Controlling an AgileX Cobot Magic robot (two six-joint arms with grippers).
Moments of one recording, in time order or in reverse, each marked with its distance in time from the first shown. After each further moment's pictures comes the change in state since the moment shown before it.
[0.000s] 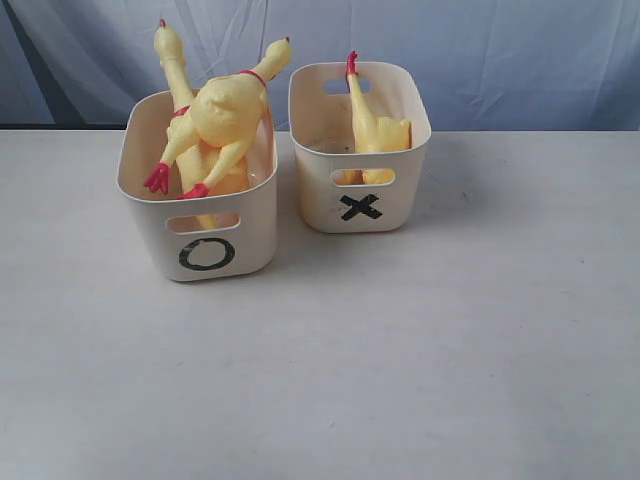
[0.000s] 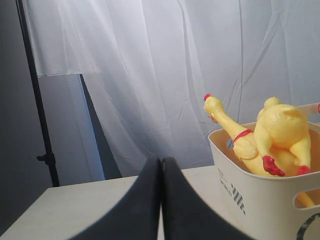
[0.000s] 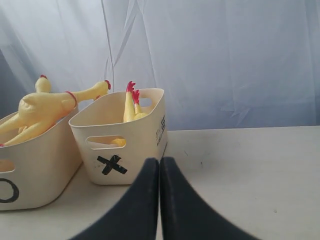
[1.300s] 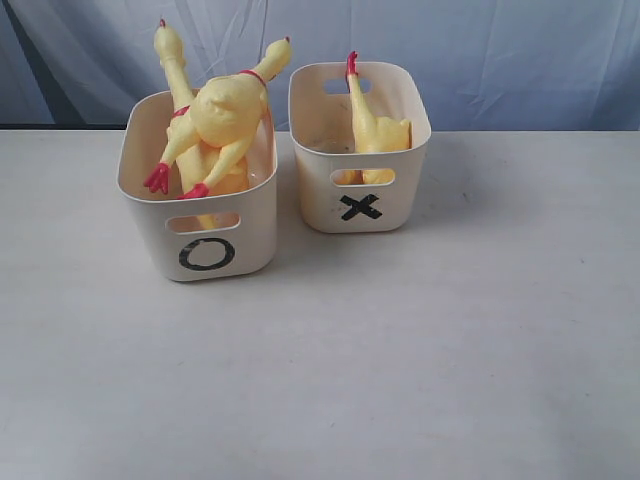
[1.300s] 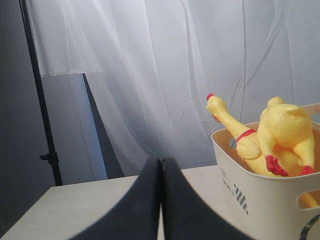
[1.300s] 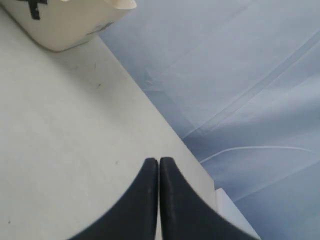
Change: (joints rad) left arm 0.010 0.000 0.000 0.000 0.000 0.000; right arm 0.000 0.000 0.000 -1.069 0.126 0.000
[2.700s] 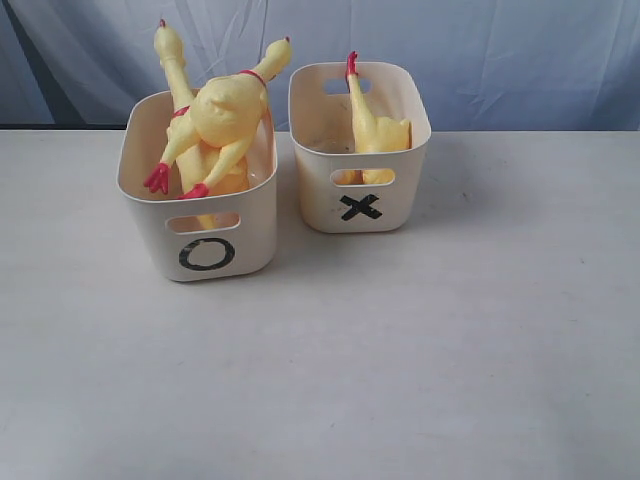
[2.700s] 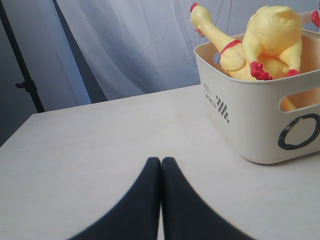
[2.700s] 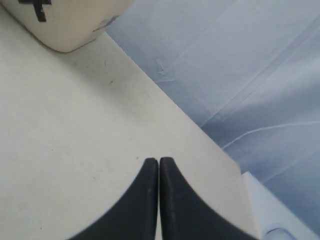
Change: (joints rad) left arm 0.000 0.000 0.020 0.019 0.266 0.000; right arm 0.000 0.000 0.000 -0.002 0.032 0.146
